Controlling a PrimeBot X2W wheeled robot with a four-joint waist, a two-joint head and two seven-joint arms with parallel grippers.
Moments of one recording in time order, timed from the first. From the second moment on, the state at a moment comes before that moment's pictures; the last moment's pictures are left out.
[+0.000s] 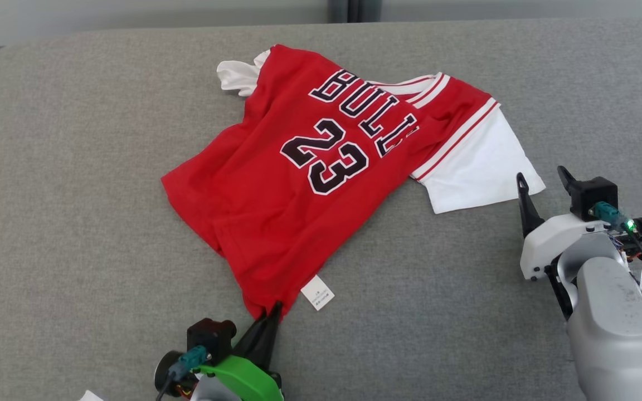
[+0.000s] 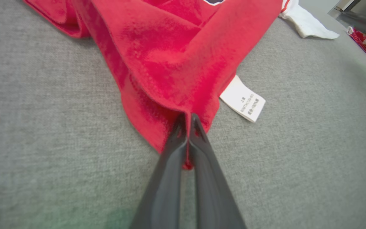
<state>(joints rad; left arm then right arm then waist) -0.19 0.09 -0.52 0.59 -0.49 -0.13 -0.27 -0.56 -0.05 -0.24 0.76 -0.21 0.13 -0.26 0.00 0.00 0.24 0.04</state>
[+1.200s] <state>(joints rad) -0.44 0.42 -0.39 0.06 -0.56 -0.13 -0.26 -0.60 -0.14 -0.14 0.25 0.53 0.13 -0.22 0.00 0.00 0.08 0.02</state>
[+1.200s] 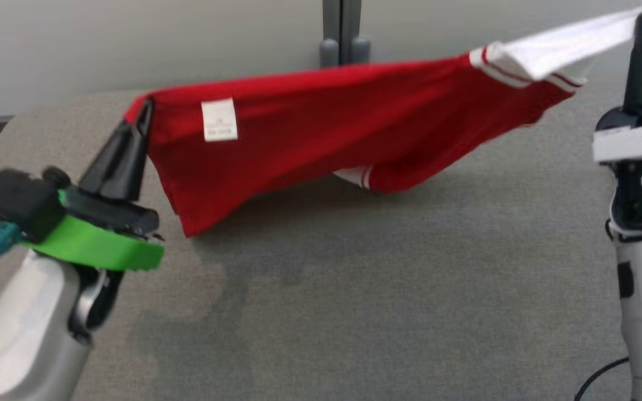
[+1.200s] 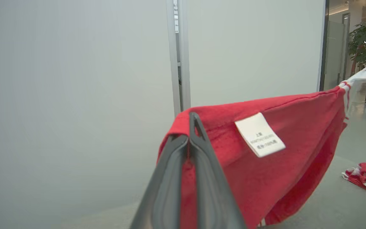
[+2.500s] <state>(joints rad) -1.12 0.47 -0.46 0.53 -0.79 -0.13 -0.26 -1.26 -0.05 -0.18 0.50 0.36 0.13 -0.26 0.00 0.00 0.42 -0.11</state>
